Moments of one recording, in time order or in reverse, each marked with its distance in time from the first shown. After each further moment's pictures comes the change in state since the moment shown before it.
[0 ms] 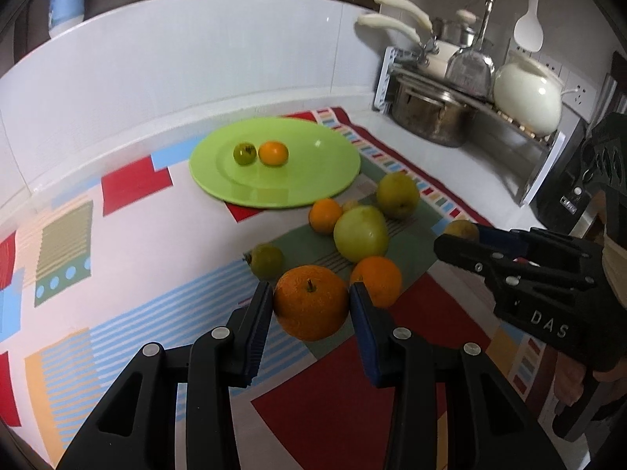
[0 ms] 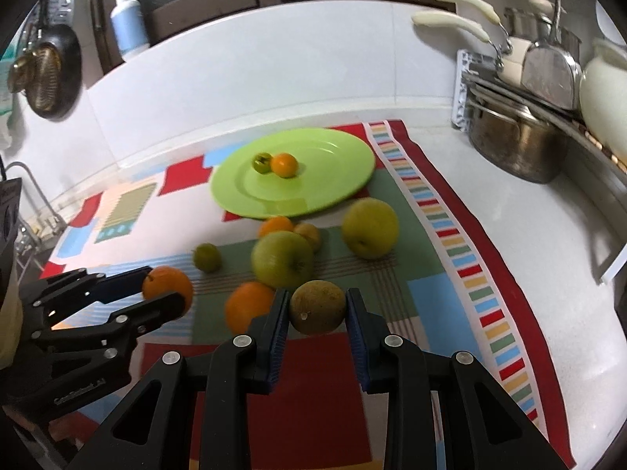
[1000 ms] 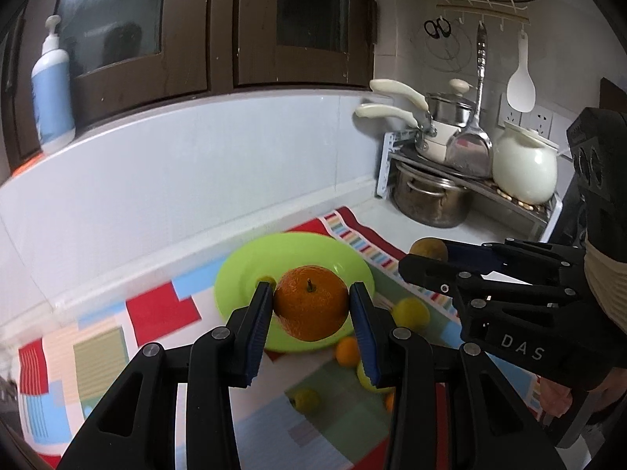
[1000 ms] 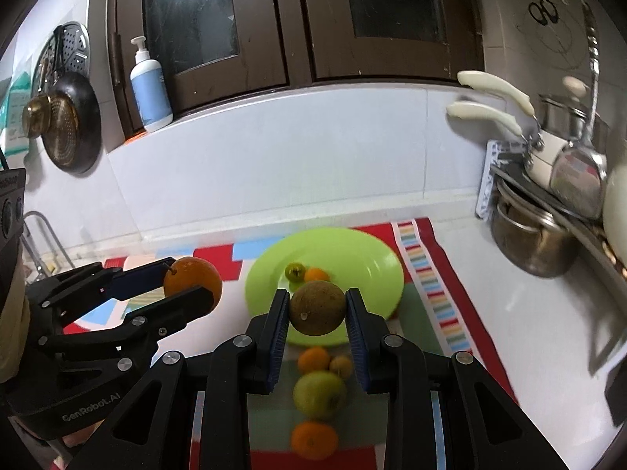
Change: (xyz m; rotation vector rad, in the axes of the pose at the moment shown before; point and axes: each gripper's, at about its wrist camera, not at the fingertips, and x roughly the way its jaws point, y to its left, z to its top) left arm -0.028 0.015 0.100 0.093 -0.218 0.022; right arm -0.015 0.026 0.101 -0.040 -0.174 0.051
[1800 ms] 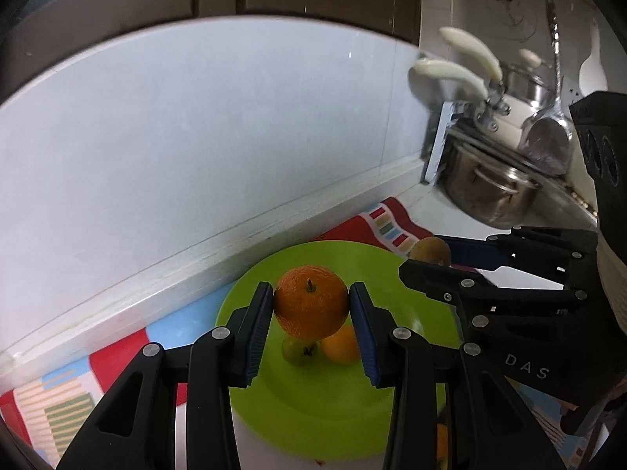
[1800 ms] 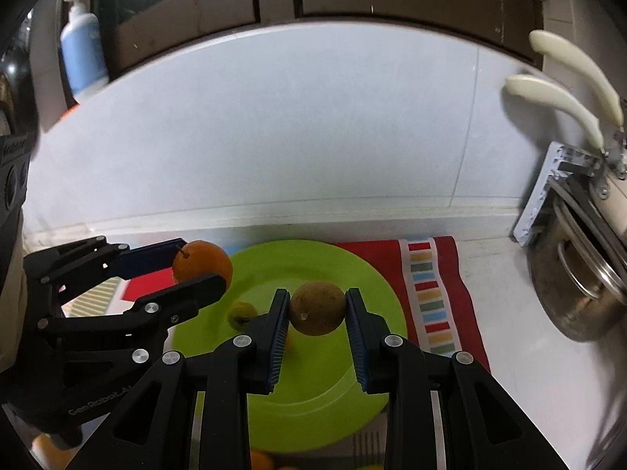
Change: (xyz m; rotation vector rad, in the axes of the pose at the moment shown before) left arm 0.154 0.051 0.032 -0.008 0.128 0.000; right arm 0.144 -0.037 0.048 -0.075 0.141 -0.004
